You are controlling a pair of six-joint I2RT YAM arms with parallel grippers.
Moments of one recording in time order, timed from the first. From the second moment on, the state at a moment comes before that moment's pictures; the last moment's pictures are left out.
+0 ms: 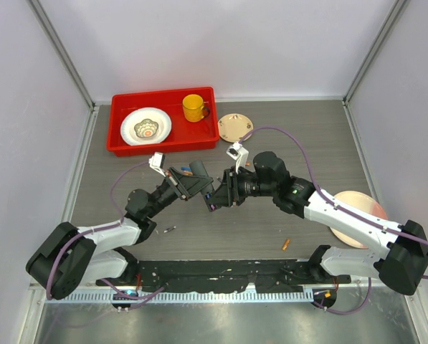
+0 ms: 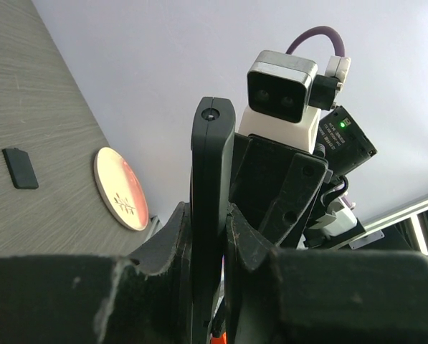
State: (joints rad) left arm -0.62 1.20 0.25 1.27 0.35 -1.33; right arm 0.83 1.17 0.88 -0.10 -0.47 0.60
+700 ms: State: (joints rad) left arm -0.63 1.19 0.25 1.28 0.34 -1.32; right arm 0.82 1.14 0.88 -0.14 -0.42 0.61
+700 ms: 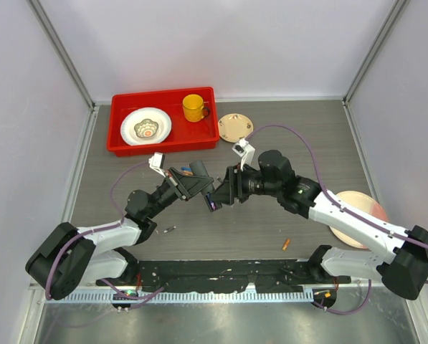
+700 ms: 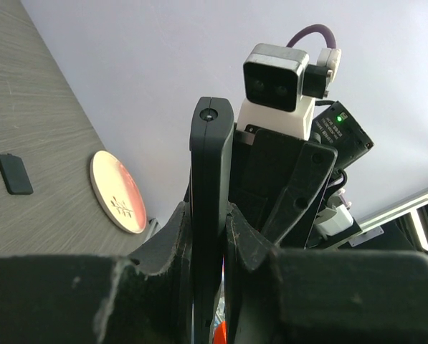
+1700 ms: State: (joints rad) left arm -0.63 1.18 0.25 1.28 0.33 -1.30; right arm 0.79 1.12 0.90 -0.19 -0.42 0.58
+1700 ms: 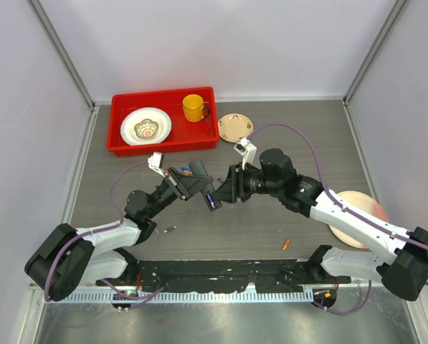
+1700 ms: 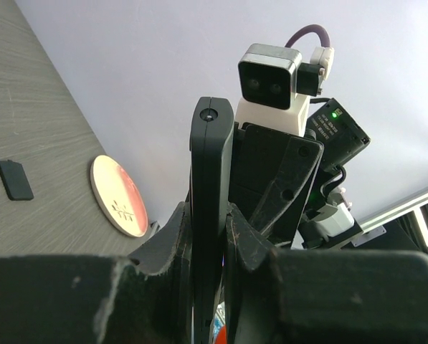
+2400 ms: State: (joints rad) left arm -0.63 1.18 0.26 1.26 0.30 -1.30; right arm 0.79 1.15 0.90 -0.16 -0.43 0.58
